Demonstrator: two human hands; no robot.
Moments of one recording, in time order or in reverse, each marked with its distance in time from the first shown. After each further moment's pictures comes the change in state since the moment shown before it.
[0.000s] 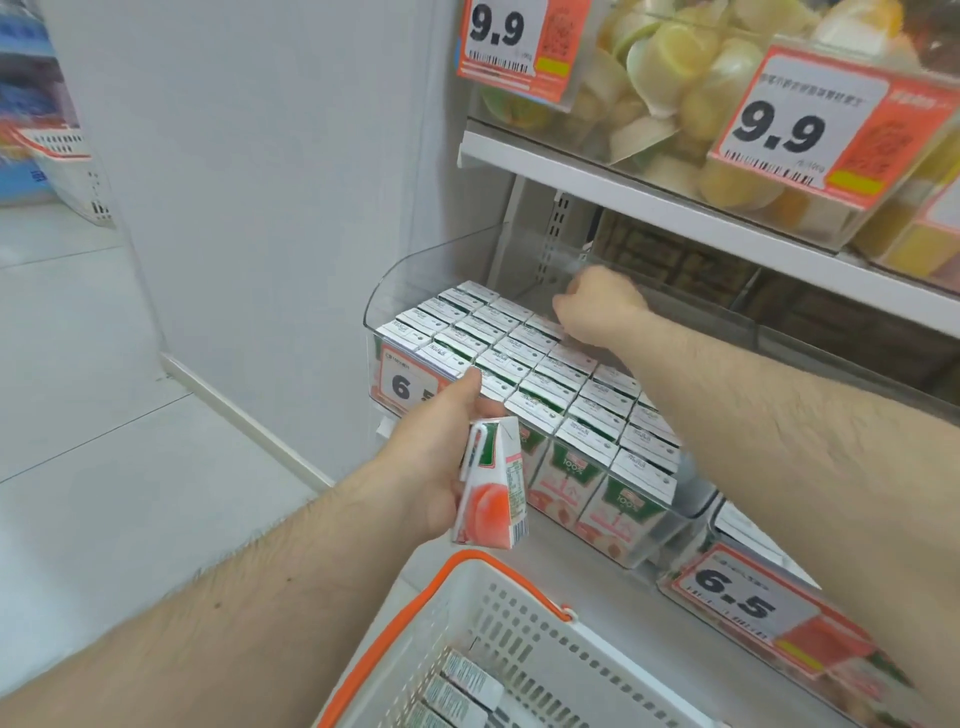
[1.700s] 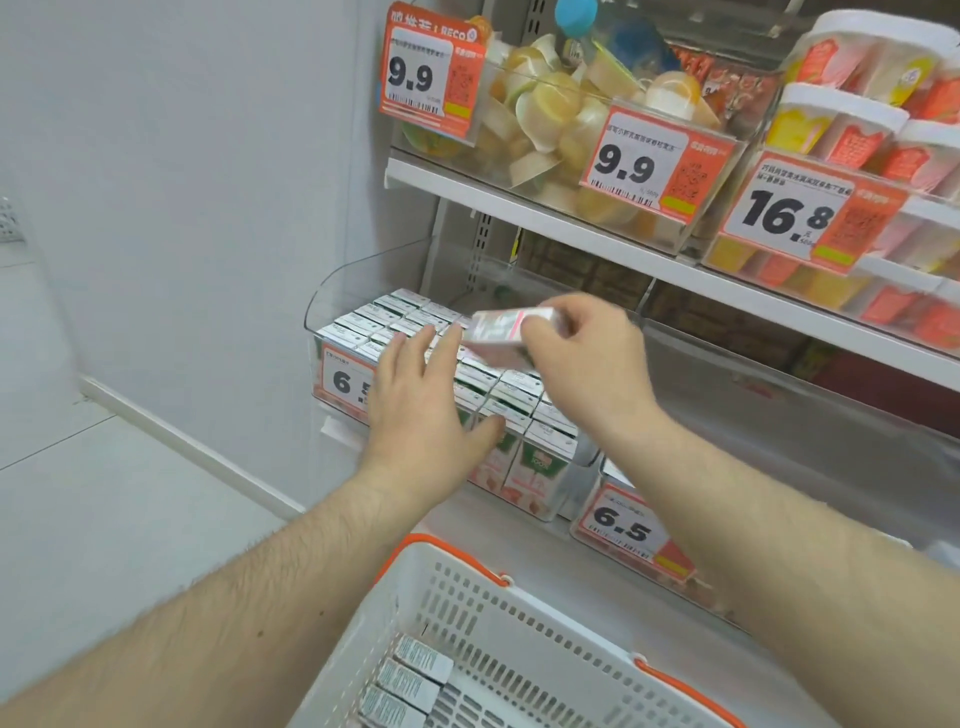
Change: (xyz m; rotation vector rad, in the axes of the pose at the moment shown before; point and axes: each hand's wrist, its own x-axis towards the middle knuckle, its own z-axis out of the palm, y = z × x) left_hand -0.033 -0.018 0.026 1.122 0.320 1.000; right_hand -0.170 0.000 -0.052 0.529 0.323 0.027
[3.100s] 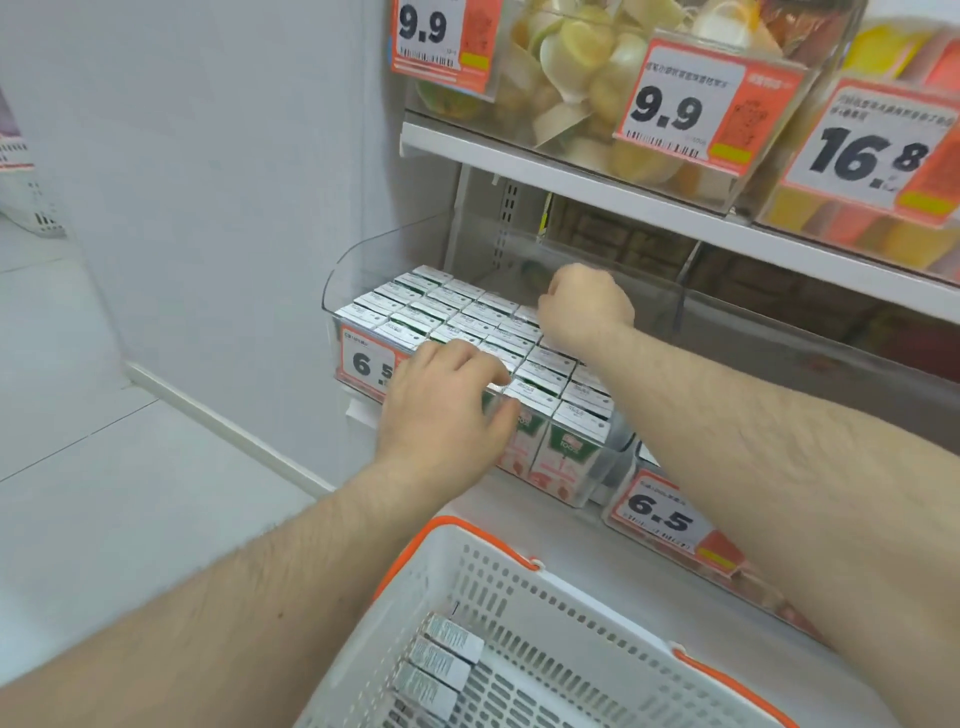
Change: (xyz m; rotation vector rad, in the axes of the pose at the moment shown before) left_hand 0.003 -0.014 0.014 0.115 0.095 0.224; right_hand 0.101 0.051 0.060 -0.597 -0.133 0.028
